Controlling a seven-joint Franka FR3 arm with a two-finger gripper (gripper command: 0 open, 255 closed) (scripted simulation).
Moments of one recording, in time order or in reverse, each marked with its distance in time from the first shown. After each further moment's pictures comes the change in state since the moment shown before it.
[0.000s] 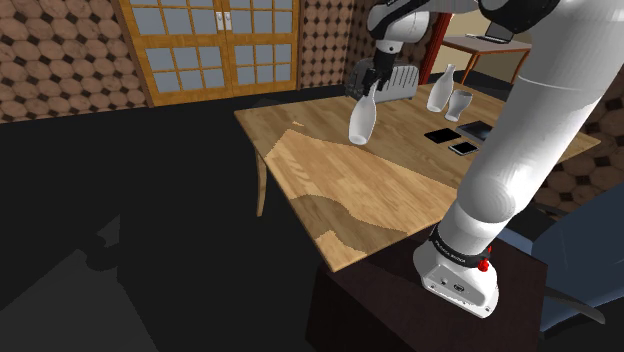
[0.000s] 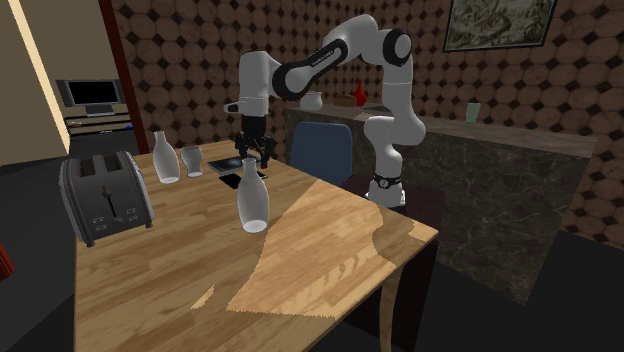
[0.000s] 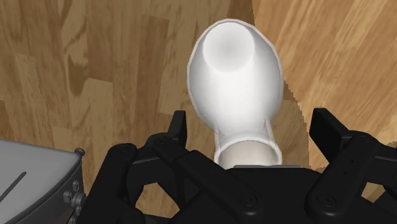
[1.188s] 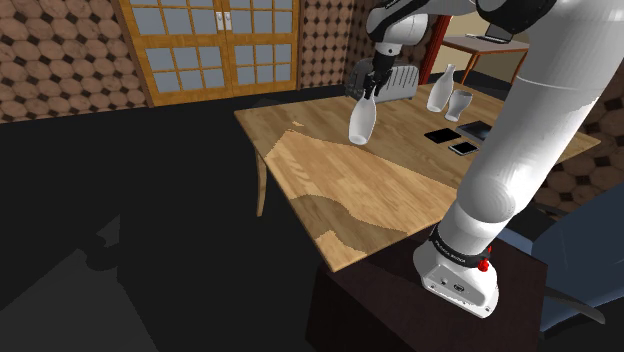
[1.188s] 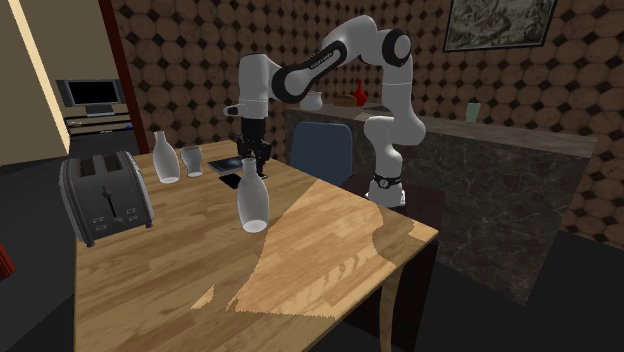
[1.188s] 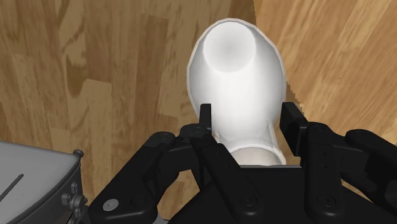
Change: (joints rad) arm -0.002 0.013 0.001 -0.005 0.009 0.017 -0.006
